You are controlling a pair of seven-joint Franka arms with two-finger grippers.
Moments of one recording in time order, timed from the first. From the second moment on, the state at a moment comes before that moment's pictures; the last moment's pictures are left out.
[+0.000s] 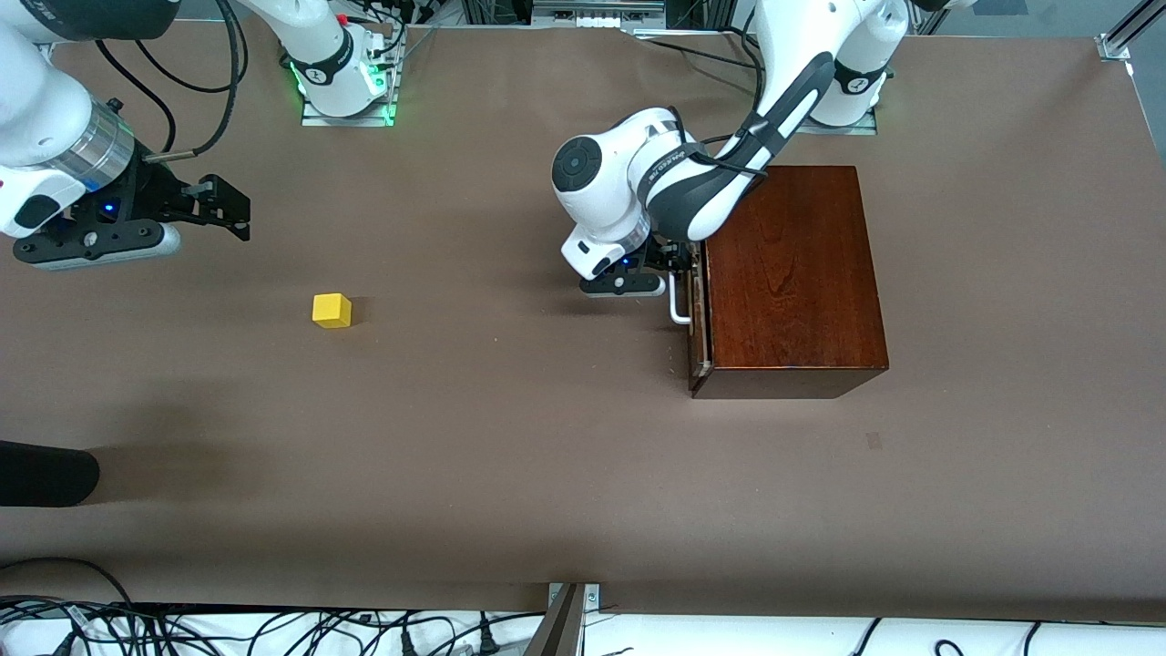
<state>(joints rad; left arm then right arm) -0.45 0.63 -0.43 -1.59 0.47 1.88 -0.98 0.23 0.06 -0.06 -1.58 -0.01 1.63 0.00</state>
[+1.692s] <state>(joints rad) -0.47 0.53 -0.43 -1.41 0.34 1.71 -0.98 0.23 0.11 -0.06 -1.80 -0.01 1.78 0.00</state>
